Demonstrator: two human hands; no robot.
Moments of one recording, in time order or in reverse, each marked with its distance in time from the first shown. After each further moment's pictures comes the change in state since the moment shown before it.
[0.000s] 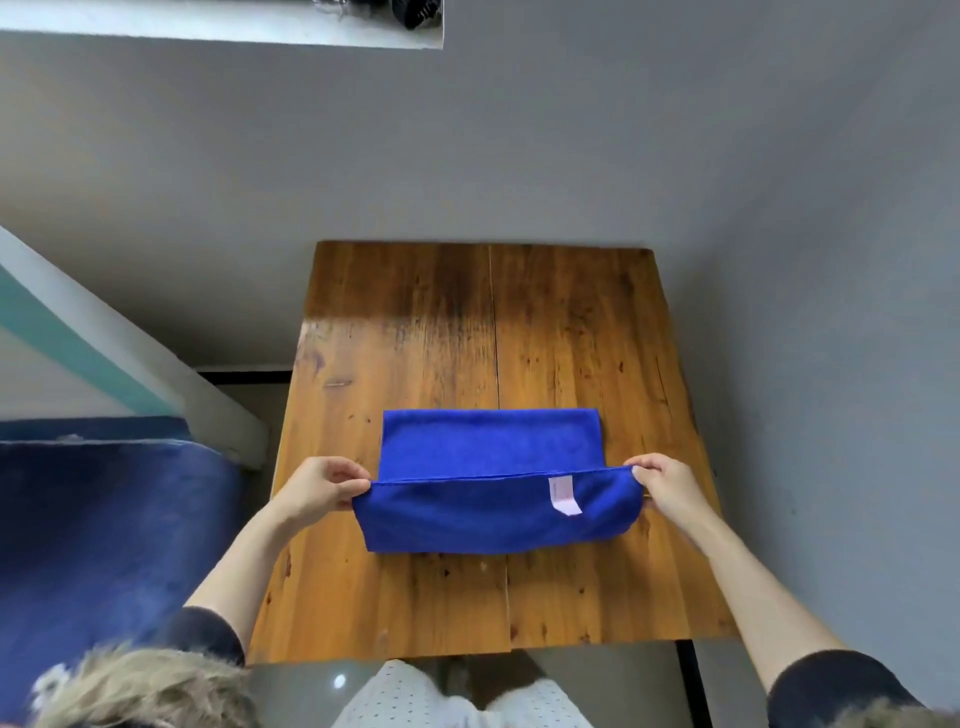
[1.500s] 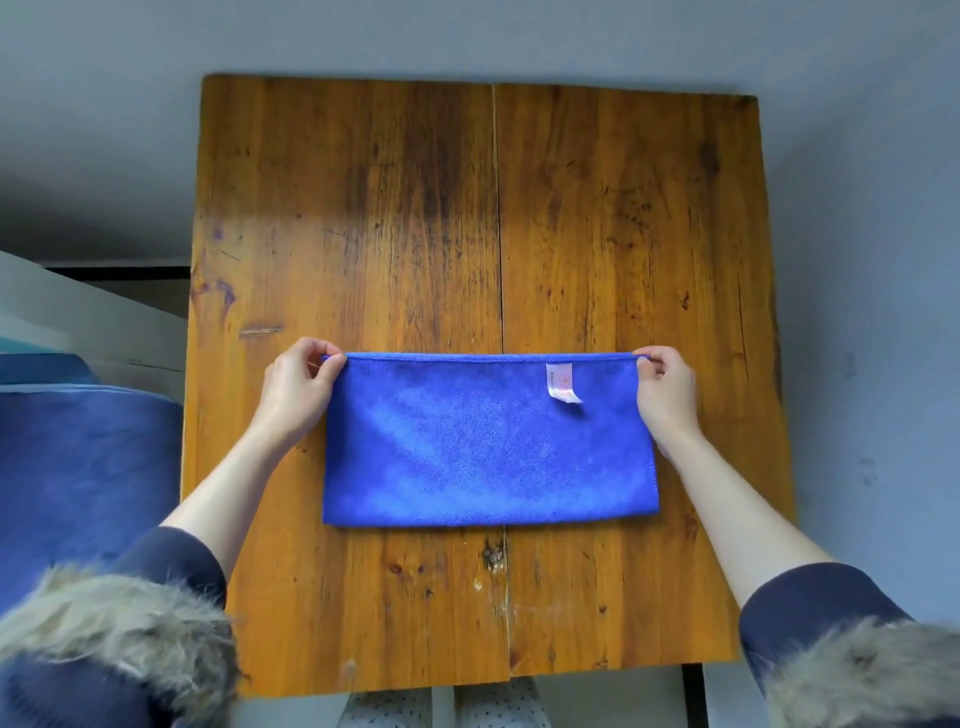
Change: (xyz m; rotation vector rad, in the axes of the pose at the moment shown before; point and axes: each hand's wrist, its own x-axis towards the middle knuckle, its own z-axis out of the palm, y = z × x) left_hand 0.170 -0.001 0.026 0.169 0.357 0.065; right_hand 0.154 -0.004 0.072 -0.071 0.211 -0.068
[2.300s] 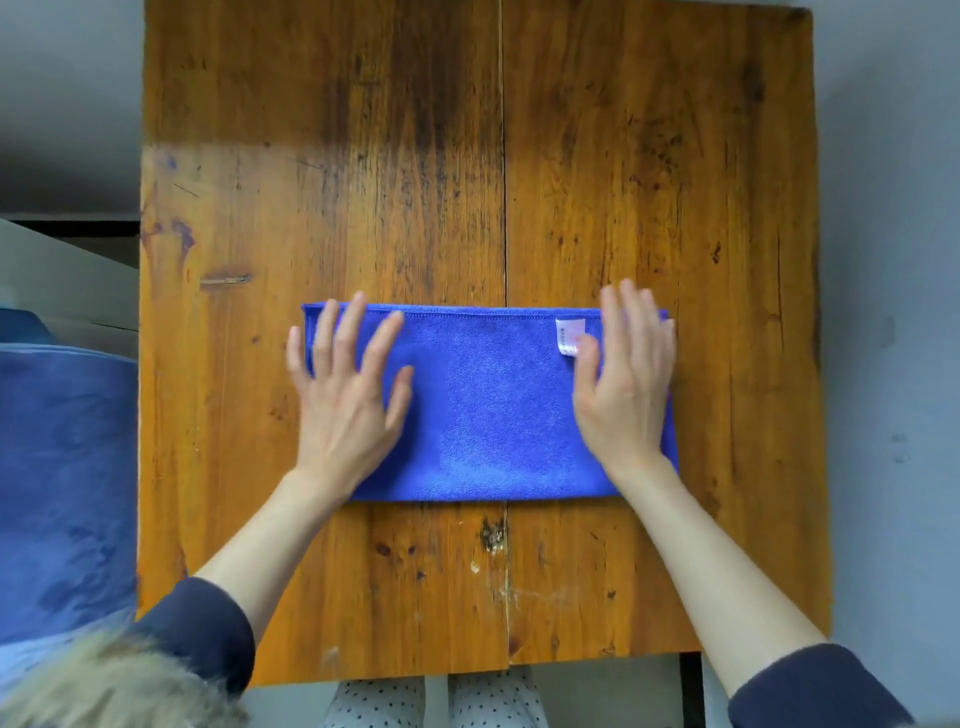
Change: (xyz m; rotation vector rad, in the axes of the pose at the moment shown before) left_hand -0.053 -0.005 0.066 0.552 0.220 0.541; right_hand -0.060 -0.007 0.044 -0.434 0.214 -0.640
